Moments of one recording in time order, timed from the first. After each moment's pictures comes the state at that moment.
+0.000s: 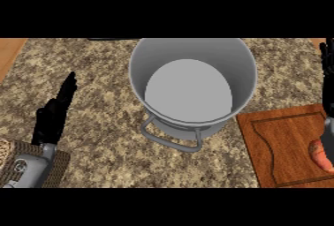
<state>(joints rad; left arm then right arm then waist) -0.21 0.49 -0.26 -1.41 0.15 0.32 0.04 -0.34 -0.48 -0.04 -1.43 -0.17 -0.27 -0.17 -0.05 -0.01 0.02</state>
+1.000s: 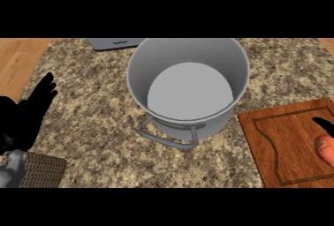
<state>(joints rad) -0.14 0.60 -0.18 -1.63 0.24 0.31 0.33 -0.02 -0.66 -0.13 -1.46 0.01 -0.36 -0.20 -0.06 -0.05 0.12</state>
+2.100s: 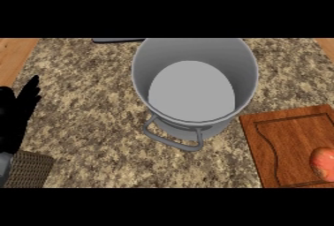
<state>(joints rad) -0.14 0.74 -0.26 -1.68 0.21 0.44 0.52 0.30 -1.03 0.00 -1.73 0.13 -0.02 0.37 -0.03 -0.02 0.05</state>
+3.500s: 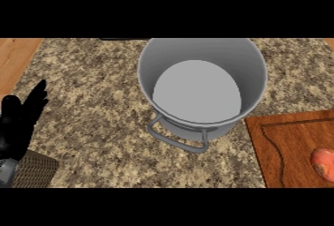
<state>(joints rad) -0.13 0.78 -0.34 -1.70 0.28 0.51 0.46 0.29 -0.98 0.06 -1.82 0.19 0.01 0.66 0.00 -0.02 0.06</state>
